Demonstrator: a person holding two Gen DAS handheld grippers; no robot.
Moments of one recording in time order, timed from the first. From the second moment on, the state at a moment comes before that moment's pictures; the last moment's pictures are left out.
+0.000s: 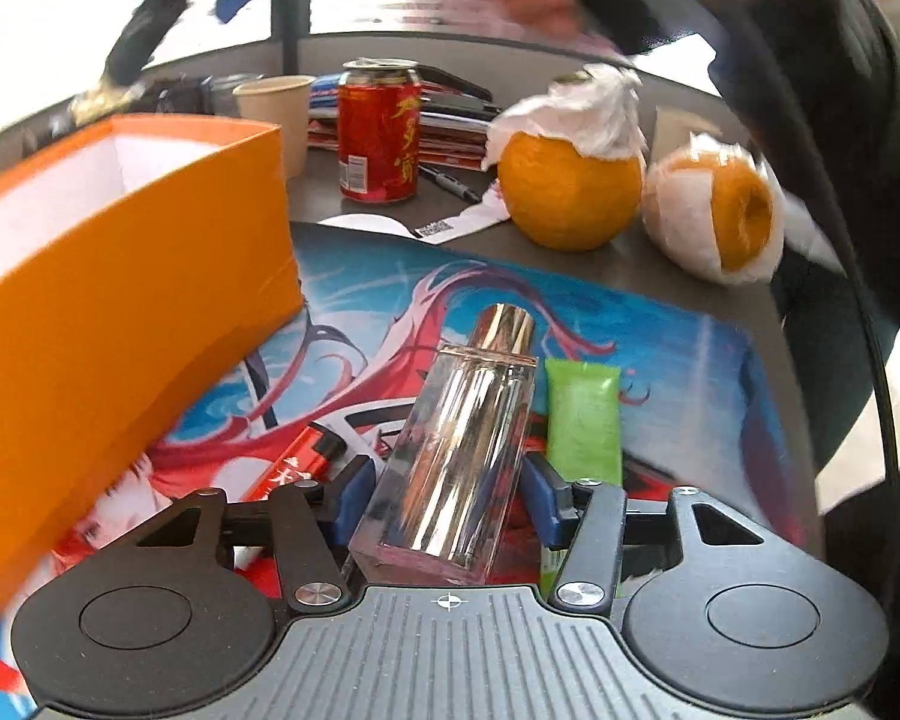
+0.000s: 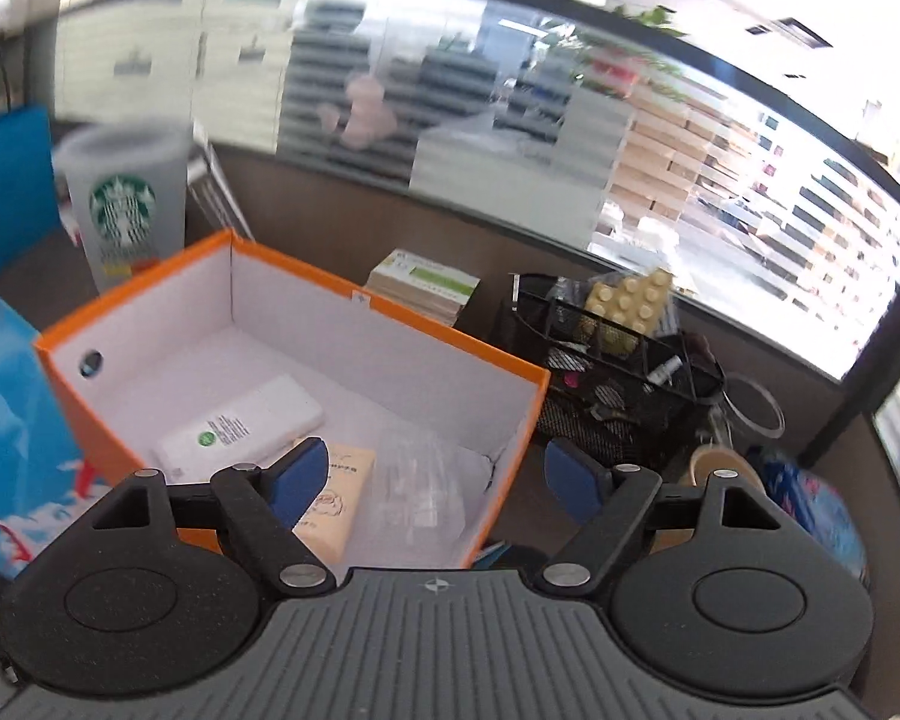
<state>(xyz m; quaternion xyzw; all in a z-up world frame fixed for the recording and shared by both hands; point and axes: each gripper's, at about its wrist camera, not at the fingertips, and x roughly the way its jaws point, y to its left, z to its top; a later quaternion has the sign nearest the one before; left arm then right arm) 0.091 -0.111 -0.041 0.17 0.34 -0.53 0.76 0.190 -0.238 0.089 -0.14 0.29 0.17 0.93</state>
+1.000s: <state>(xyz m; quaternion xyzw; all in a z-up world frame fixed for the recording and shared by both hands) 0.152 -0.047 0.074 0.07 0.30 -0.39 0.87 0.099 -0.314 0.076 -0.04 0.24 0.16 0.96</state>
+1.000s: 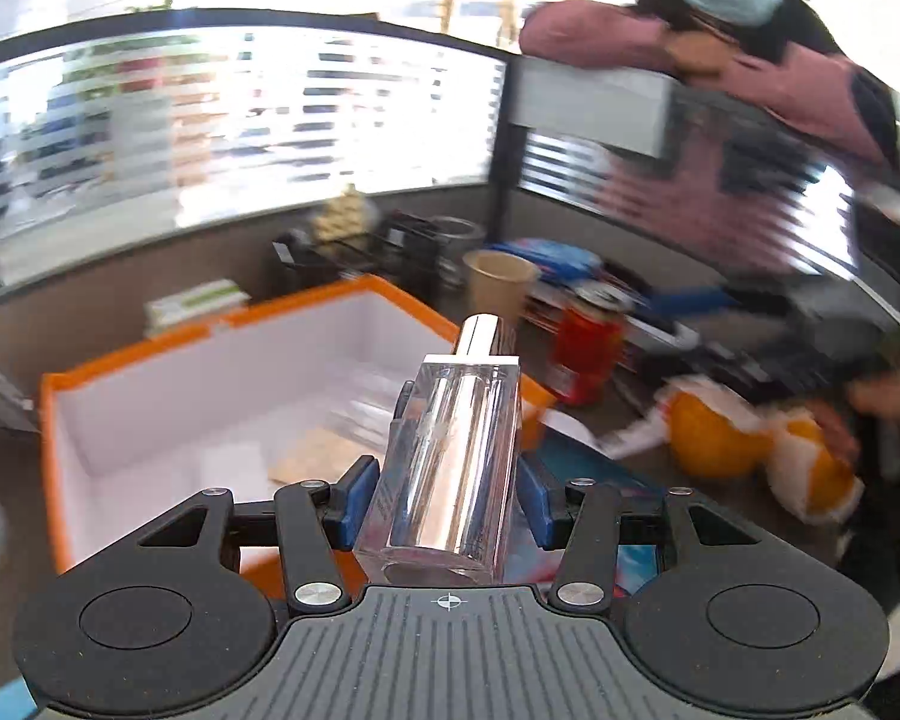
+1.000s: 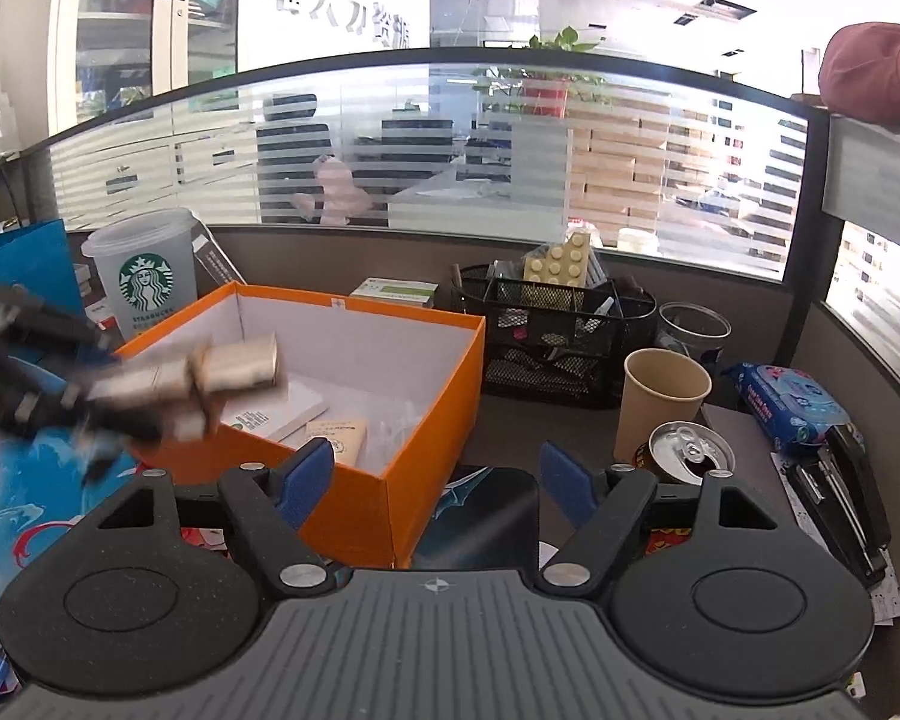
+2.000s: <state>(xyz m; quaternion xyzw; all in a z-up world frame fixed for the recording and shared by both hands) 0.148 -0.042 0.042 -0.03 0.35 -0.40 0.85 0.113 -0.204 -0.030 0.13 0.33 0.36 0.86</state>
